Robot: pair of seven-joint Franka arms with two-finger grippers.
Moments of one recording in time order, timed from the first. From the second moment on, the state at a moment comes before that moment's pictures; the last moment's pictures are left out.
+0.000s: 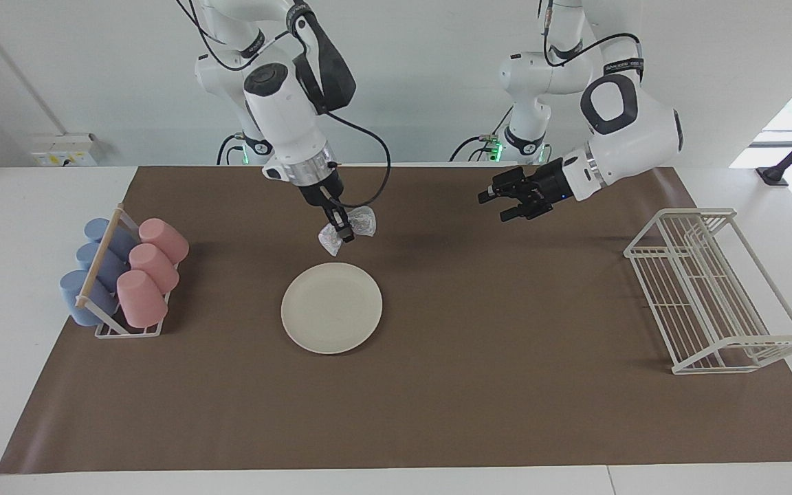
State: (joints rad) left arm -0.11 -0.09 -0.09 -2.14 -0.80 1.92 0.22; right arm 0.10 0.12 0.28 -2.10 0.25 2.47 1.35
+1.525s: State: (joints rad) left arm -0.09 -0.09 -0.08 -2.14 -0.76 1.93 0.20; right arm 0.10 0.33 0.28 -2.12 0.25 2.73 1.26
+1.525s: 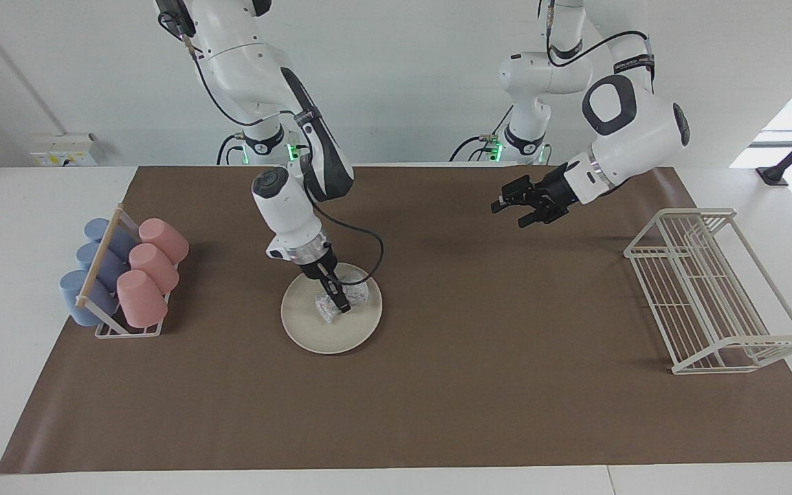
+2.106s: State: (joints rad) left arm -0.09 -0.09 -0.08 -2.14 -0.76 1.96 0.19; right arm 0.11 0.35 0.28 -2.11 0.25 2.74 1.26
